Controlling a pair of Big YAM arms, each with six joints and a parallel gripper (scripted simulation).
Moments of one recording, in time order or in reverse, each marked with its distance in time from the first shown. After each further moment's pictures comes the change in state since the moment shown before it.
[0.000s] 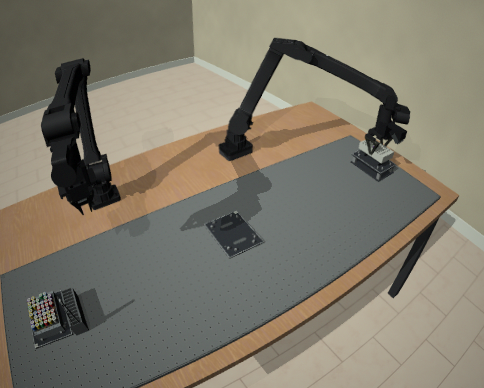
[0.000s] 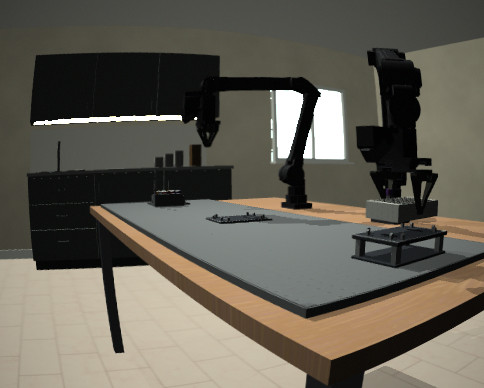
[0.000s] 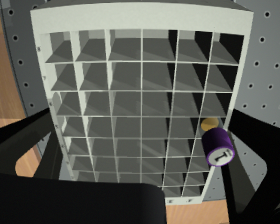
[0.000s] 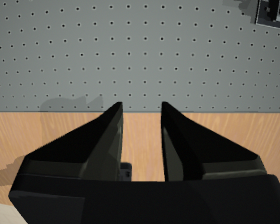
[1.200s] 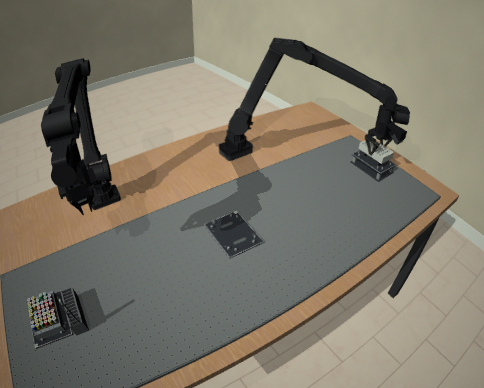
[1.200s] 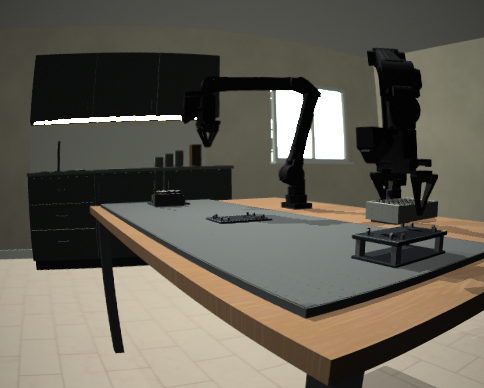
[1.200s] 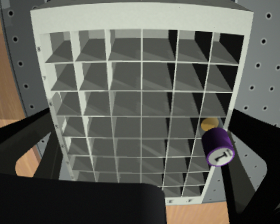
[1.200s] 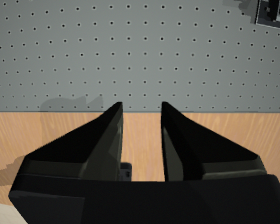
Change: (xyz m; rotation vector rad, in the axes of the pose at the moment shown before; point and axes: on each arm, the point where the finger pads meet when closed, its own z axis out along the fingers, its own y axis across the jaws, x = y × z) left arm 0.000 0.000 0.002 -0.004 -0.004 0.000; right arm 0.000 0.000 0.000 0.000 0.000 0.000
